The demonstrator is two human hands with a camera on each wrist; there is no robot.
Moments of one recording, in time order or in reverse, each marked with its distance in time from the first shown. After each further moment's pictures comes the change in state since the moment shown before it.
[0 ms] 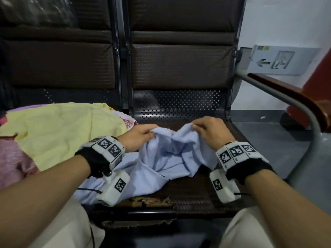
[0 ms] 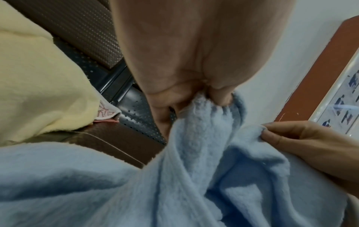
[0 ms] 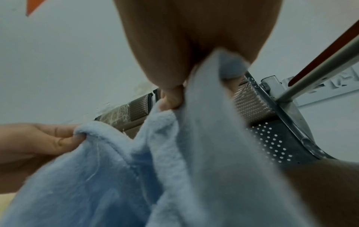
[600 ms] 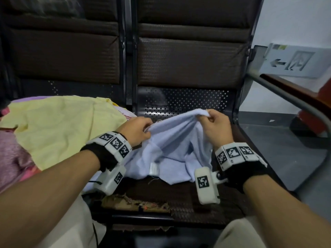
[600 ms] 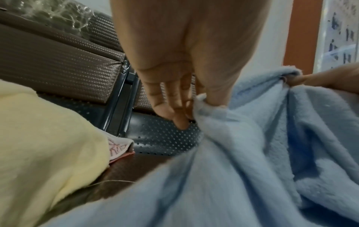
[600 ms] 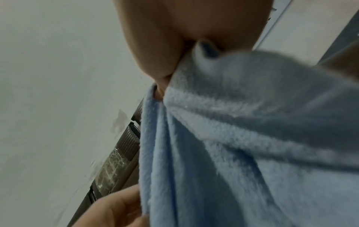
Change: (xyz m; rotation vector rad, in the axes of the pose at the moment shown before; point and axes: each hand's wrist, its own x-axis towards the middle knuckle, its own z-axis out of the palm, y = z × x) left_hand 0.027 -0.020 -0.013 0.662 0.188 -0.057; right_hand 0.024 -0.003 0.017 0.510 0.365 0.111
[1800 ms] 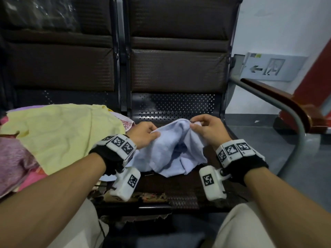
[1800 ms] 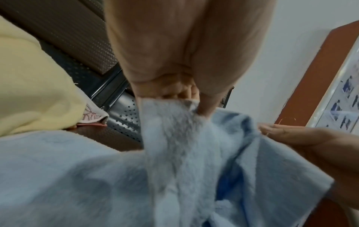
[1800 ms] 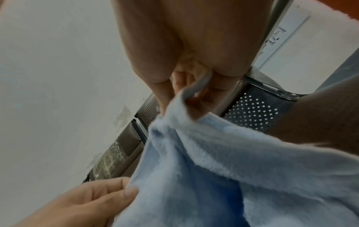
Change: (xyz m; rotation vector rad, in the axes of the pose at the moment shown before) left_hand -0.027 0.048 -0.008 -0.397 -0.072 -0.149; right_hand -0.024 -0.011 -0.026 0.075 -0.150 0.167
